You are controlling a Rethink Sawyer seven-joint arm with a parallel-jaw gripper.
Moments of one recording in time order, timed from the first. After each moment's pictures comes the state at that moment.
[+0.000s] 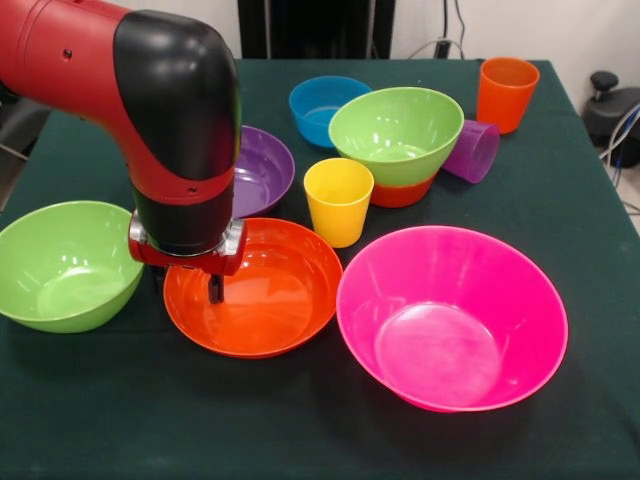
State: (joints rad) arm -0.30 -0.07 -0.19 0.87 0.10 0.83 1.49
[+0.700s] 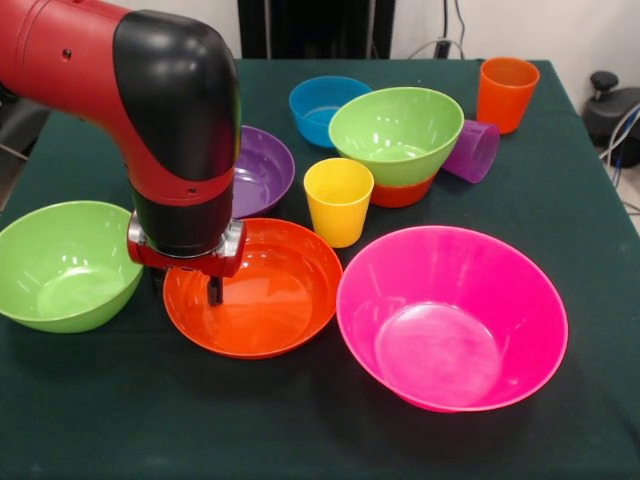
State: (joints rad) arm -0.30 -0.07 -0.19 0.86 0.10 0.83 1.49
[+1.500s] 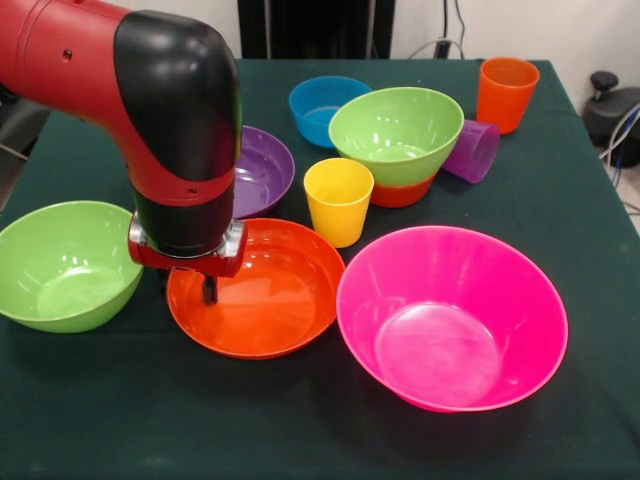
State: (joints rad) arm -0.30 -0.07 -0.19 0.86 0.10 0.84 1.49
